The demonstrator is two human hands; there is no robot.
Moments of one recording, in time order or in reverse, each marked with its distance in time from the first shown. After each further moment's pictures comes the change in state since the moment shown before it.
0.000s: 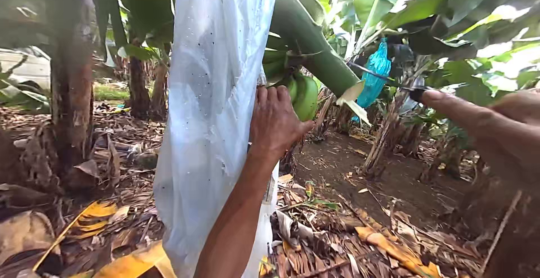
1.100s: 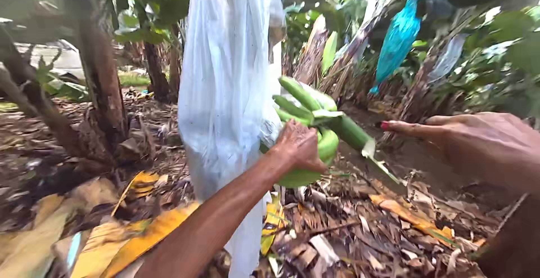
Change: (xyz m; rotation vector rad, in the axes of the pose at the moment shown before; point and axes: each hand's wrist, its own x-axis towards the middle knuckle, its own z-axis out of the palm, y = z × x) left_hand -0.086 0.054 0.016 -0.015 -0.838 0.343; right_hand -0.046 0.018 0.072 0.131 -0.477 -0.097
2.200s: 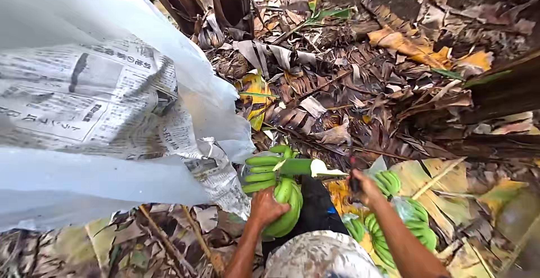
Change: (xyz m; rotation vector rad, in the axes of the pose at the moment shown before) left_hand -0.228 0.135 0.418 -0.671 -1.170 -0.579; right_hand -0.287 -0.251 0.573 1.991 -0.714 1.781
